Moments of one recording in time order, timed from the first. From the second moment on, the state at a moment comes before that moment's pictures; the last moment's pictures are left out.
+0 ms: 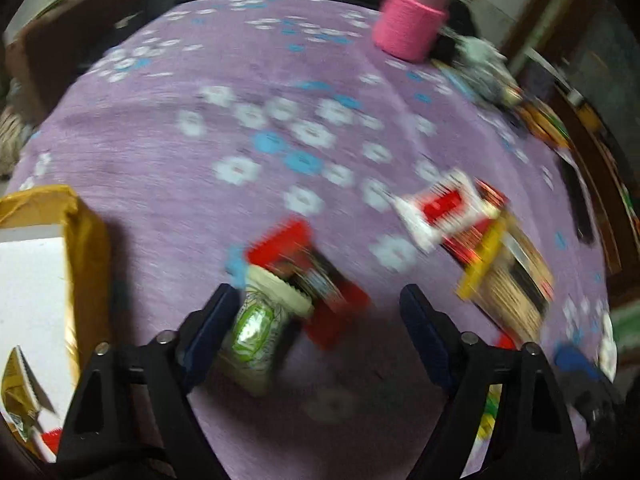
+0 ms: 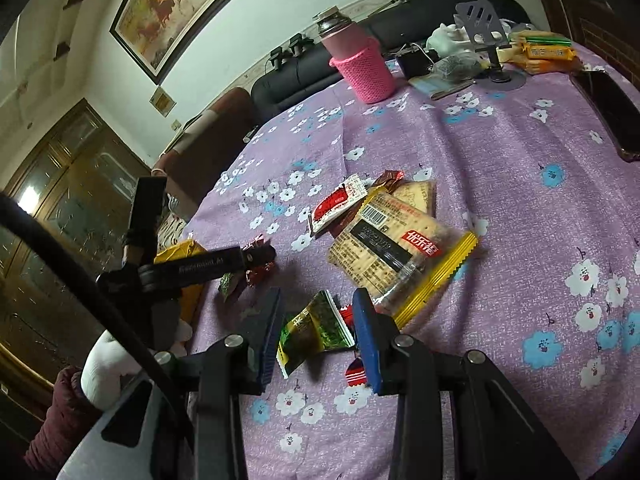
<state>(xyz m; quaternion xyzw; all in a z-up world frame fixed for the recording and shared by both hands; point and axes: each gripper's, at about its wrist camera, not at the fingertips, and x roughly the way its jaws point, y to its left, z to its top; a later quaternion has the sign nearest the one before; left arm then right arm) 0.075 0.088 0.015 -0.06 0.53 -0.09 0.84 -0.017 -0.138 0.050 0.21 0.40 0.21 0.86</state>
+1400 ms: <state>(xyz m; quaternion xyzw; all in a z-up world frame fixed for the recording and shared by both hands) 0.011 0.090 0.022 -0.04 0.49 -0.11 0.86 -0.012 -0.115 0.021 0.22 0.44 0.23 0.84</state>
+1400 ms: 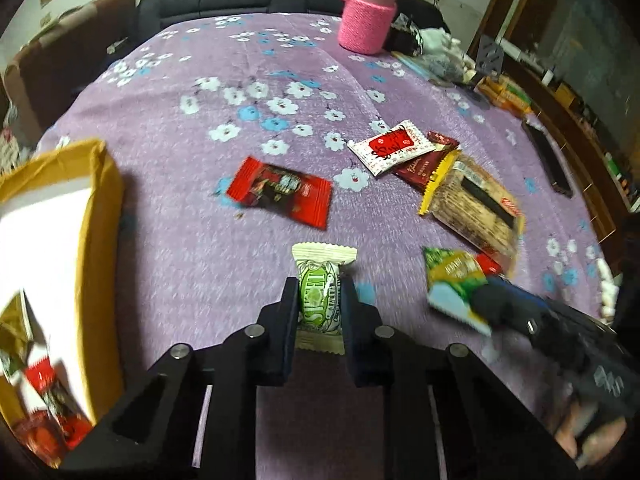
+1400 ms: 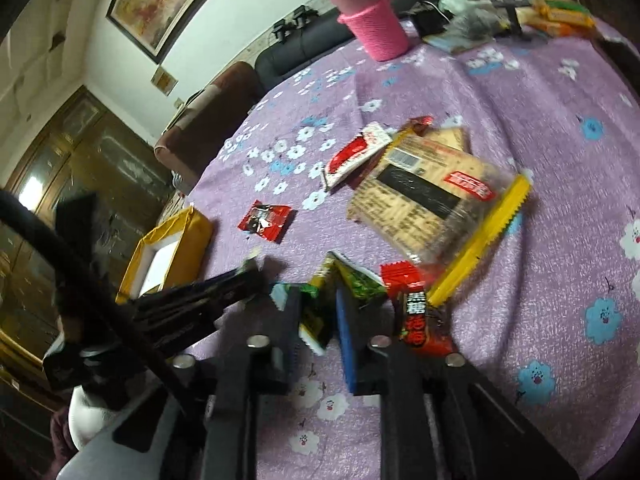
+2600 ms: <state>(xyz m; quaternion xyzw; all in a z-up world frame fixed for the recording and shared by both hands) -0.157 0.306 0.042 -0.19 0.41 0.02 0.89 -0.028 -0.066 0.052 0.14 0.44 0.16 0.87</state>
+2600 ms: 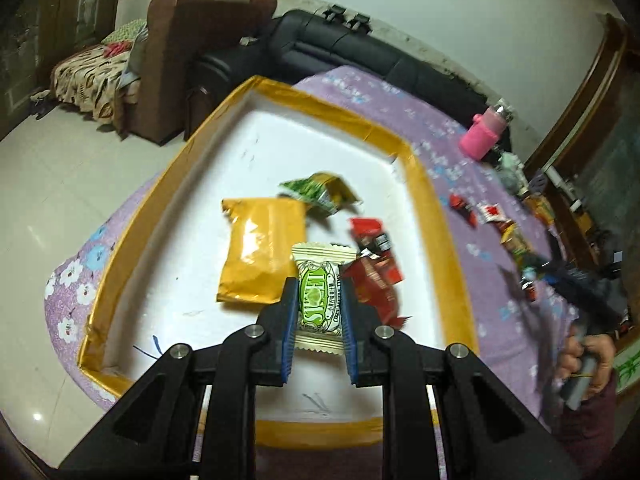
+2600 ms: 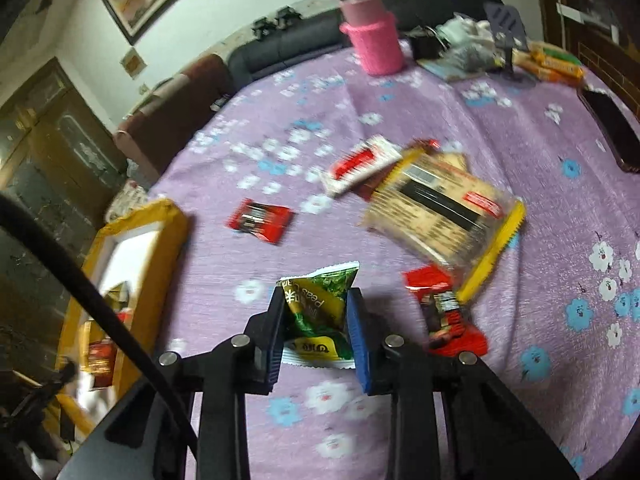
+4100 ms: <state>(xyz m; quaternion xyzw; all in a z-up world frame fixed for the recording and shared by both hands) -0.189 0.314 0.074 -0.30 0.34 -0.05 0.89 -0.061 -0.054 0.069 0.11 0.41 0.20 0.88</state>
